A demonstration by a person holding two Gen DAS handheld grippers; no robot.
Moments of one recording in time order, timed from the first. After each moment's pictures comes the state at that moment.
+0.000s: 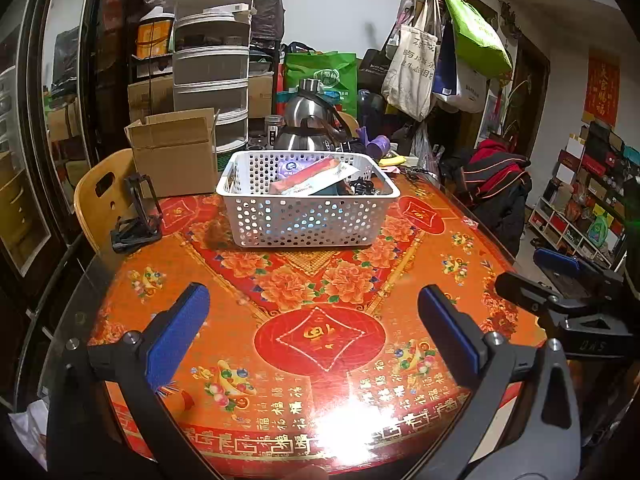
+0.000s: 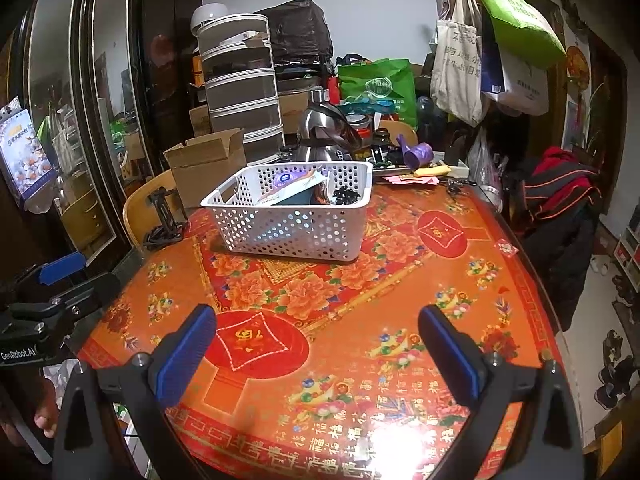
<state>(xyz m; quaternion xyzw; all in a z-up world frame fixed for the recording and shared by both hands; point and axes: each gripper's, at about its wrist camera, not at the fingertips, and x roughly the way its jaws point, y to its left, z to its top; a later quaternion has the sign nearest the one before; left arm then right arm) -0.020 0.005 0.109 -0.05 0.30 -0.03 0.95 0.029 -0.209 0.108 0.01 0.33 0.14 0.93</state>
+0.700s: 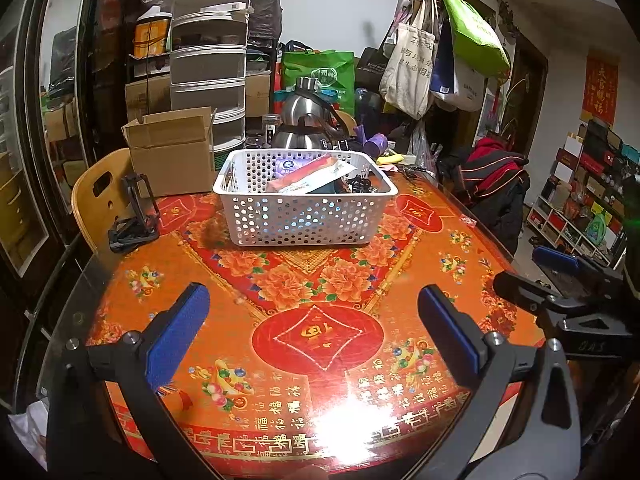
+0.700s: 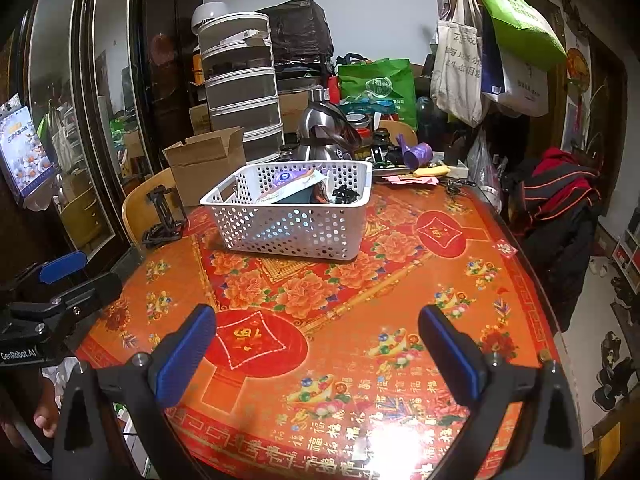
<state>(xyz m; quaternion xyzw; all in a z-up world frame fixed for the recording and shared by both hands) -0.022 0.005 0.106 -0.05 0.30 -0.04 0.95 0.028 -0.208 0.107 0.01 0.33 0.14 0.93</state>
